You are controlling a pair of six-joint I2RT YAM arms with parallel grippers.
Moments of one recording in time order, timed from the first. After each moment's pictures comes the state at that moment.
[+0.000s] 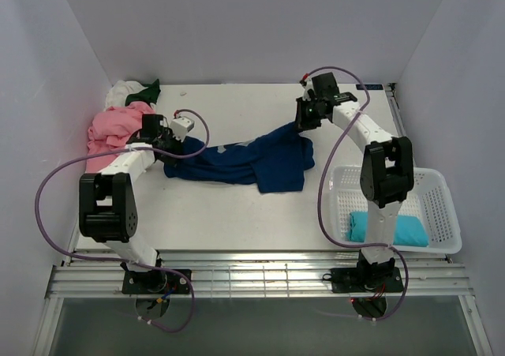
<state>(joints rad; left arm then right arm) -0.02 1.66 1.06 -0.34 0.23 0.49 0.30 2.05 1.72 -0.60 -0.31 0.19</state>
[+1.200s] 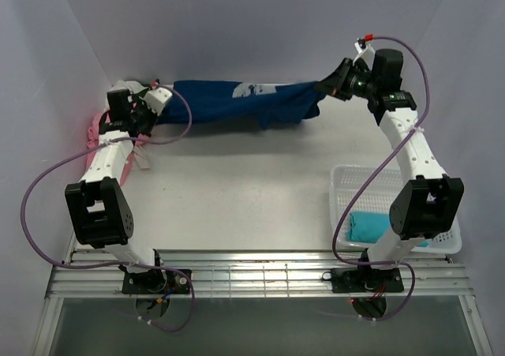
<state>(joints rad) 0.14 1.63 1.34 -0.26 0.32 0.70 0.08 1.67 1.66 -0.26 -0.69 0.54</state>
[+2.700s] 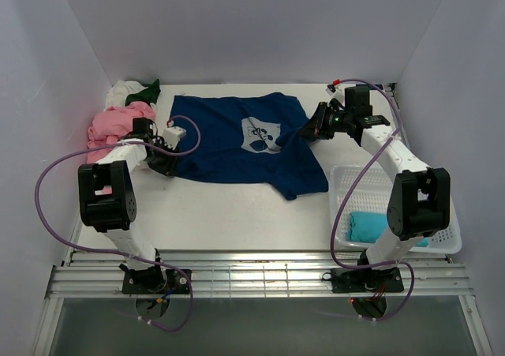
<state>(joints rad) 0.09 1.76 1.11 -0.53 0.33 0.58 0.18 1.65 1.29 -0.32 -0.67 0.46</state>
